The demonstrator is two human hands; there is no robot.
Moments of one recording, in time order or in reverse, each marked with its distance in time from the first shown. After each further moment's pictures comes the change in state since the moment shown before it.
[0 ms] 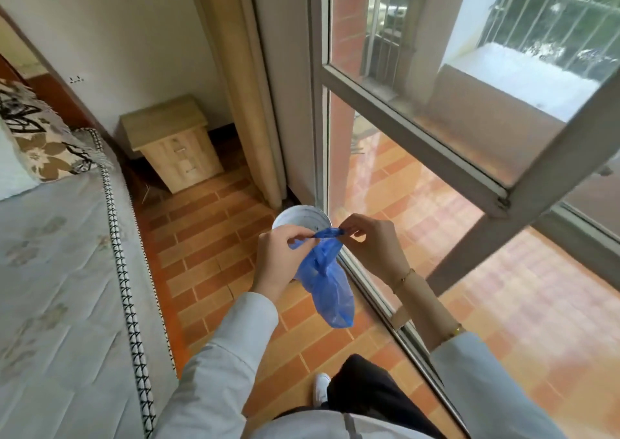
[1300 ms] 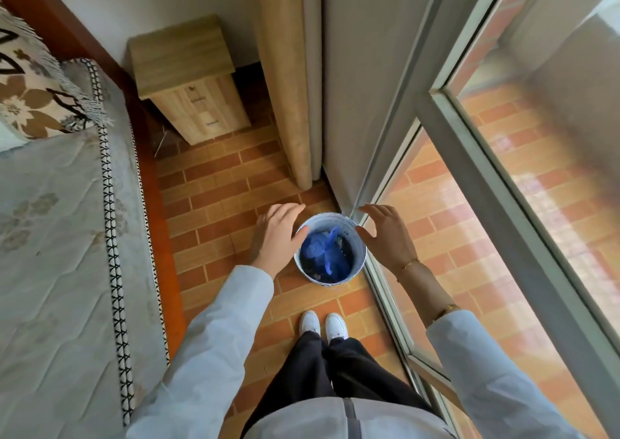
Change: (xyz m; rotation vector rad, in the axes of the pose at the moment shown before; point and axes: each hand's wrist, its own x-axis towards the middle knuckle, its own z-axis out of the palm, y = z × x) left_hand 0.339 -0.195 0.020 0.457 -0.149 -0.176; right_hand 0.363 0.134 0.139 -0.265 -0.401 0.076
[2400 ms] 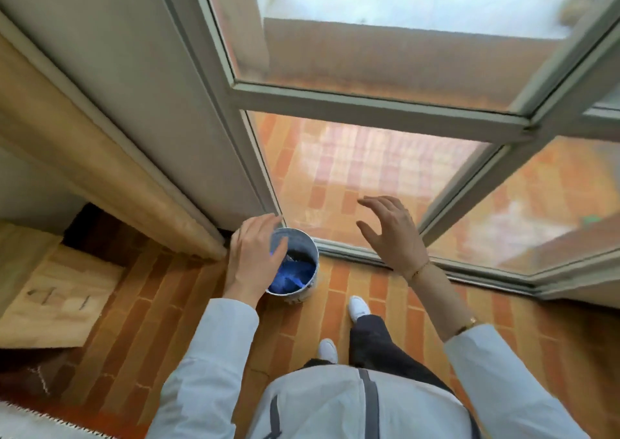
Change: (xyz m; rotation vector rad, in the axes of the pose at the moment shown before) left_hand -0.047 0.000 -0.089 -0.017 -0.255 0.827; right_hand -0.230 -0.154 0.029 -0.049 0.710 0.651
